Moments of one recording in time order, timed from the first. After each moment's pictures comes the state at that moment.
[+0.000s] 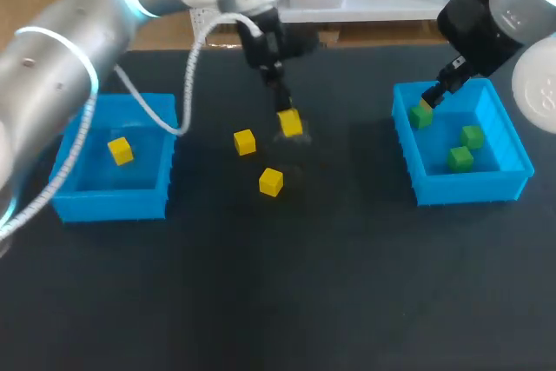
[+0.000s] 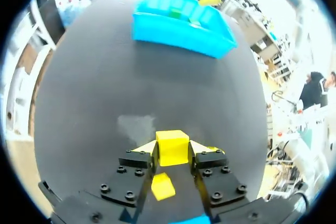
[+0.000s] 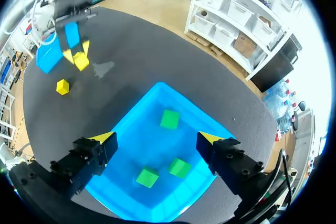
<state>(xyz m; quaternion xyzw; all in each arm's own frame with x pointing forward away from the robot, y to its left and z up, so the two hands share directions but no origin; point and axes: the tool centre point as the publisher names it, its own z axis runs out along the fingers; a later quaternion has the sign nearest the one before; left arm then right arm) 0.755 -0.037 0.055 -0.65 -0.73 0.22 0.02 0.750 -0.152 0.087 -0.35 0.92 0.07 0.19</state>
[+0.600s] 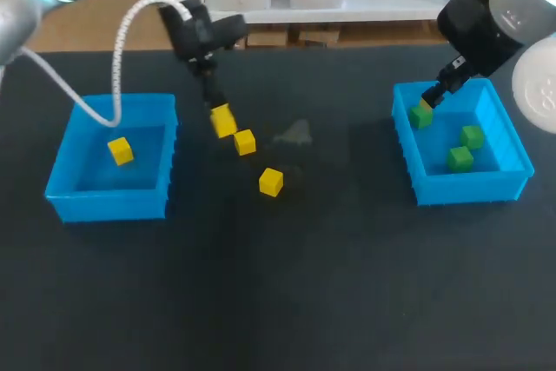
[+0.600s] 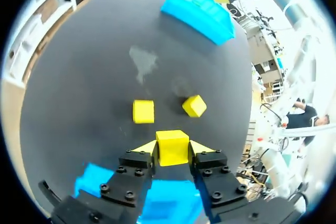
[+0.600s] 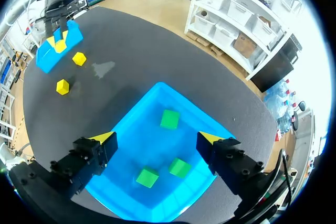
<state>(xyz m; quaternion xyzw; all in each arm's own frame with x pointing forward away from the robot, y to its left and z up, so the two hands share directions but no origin) 0.714 0.070 0.079 -0.54 -0.81 0.23 0.09 0.750 -0.152 0.087 -0.35 0.92 0.07 0.19</state>
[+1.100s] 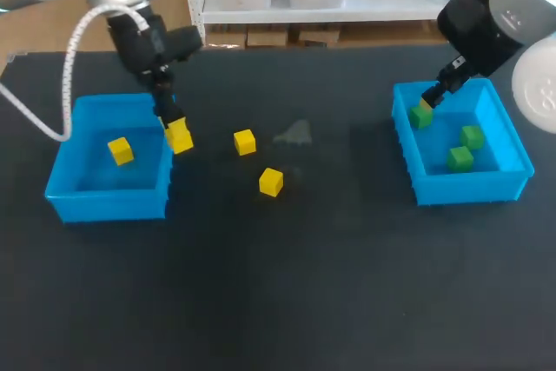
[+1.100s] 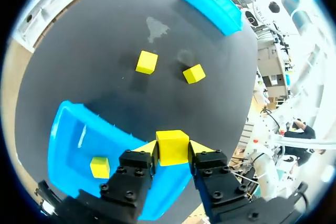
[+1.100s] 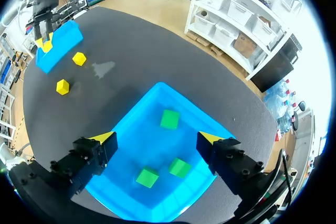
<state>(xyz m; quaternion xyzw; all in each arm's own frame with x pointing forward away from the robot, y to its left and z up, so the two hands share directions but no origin) 0.673 0.128 0.097 -0.47 -0.86 0.20 0.10 0.750 -0.152 0.087 -0.35 0.92 0.07 0.19</state>
